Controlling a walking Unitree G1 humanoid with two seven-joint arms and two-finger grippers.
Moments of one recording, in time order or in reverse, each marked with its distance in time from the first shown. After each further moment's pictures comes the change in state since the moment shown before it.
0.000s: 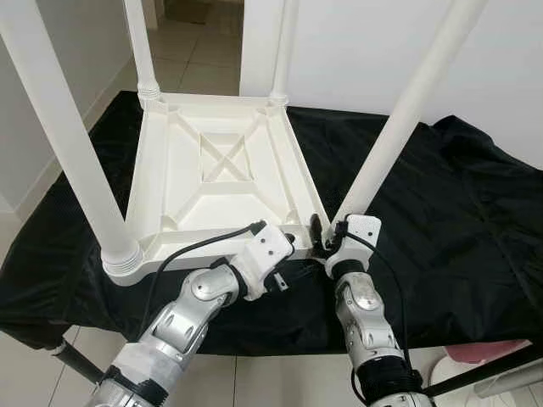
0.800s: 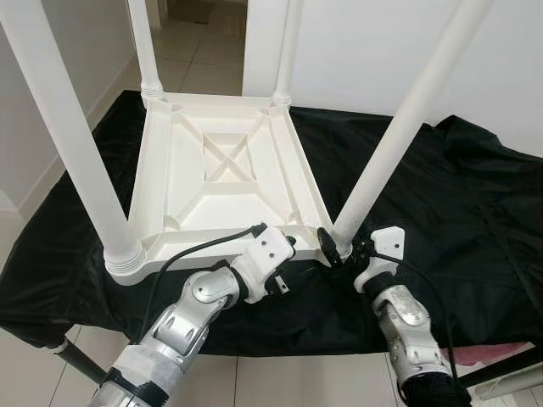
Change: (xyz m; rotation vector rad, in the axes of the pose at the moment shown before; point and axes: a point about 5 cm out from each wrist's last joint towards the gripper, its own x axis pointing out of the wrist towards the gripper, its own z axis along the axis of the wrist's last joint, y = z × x) left arm 0.001 -0.002 -0.001 -0.005 0.001 -0.005; right arm -0.018 -0.048 0.005 -0.110 -0.023 0.316
